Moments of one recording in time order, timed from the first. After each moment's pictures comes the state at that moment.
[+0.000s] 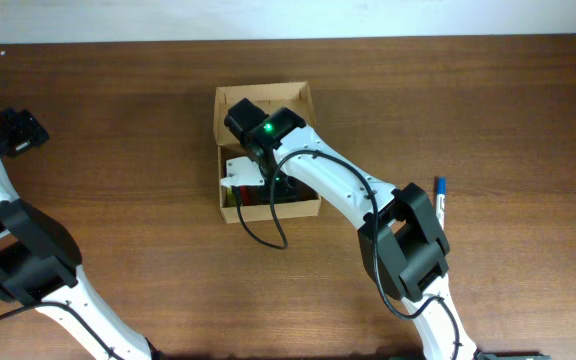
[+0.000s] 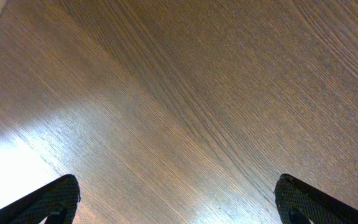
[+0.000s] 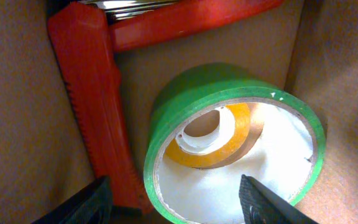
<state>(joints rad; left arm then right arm) 0.52 2.19 2.21 -1.39 -0.23 -0.20 0.71 2.28 1.97 -1.16 0.06 -0.94</state>
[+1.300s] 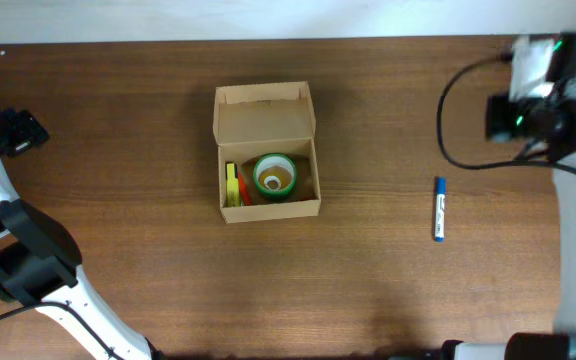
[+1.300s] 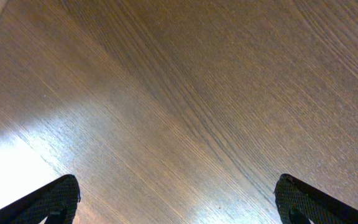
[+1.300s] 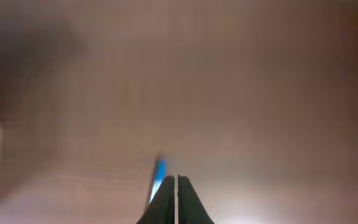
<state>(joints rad) 0.52 2.19 2.21 -1.39 -0.23 -0.20 -0.20 1.54 1.58 -1.03 -0.06 -0.18</state>
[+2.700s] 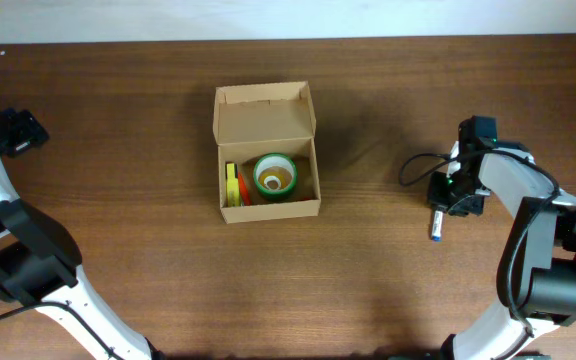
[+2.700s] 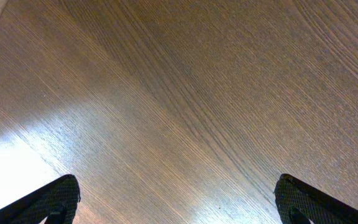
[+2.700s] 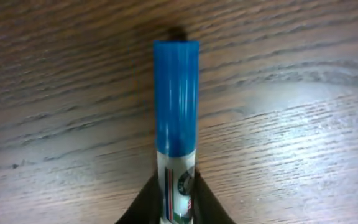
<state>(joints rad) 0.52 2.19 2.21 -1.39 -0.23 -0.20 -0.16 1.89 1.14 -0.80 -0.04 0.14</state>
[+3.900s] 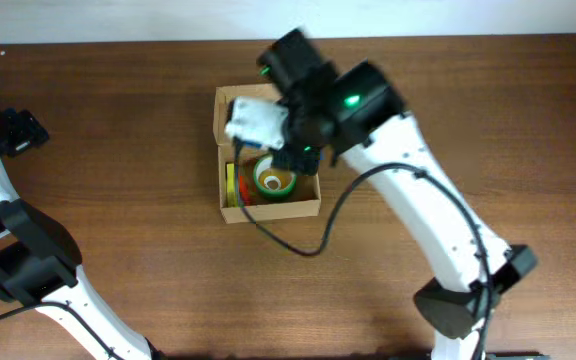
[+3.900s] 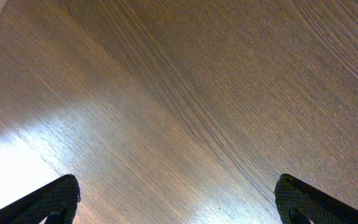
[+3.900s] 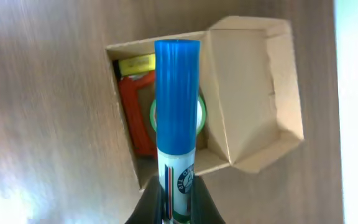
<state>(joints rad) 0.52 2.19 2.21 -1.39 -0.23 -0.20 0.68 1.99 2.30 -1.46 -0.07 -0.79</state>
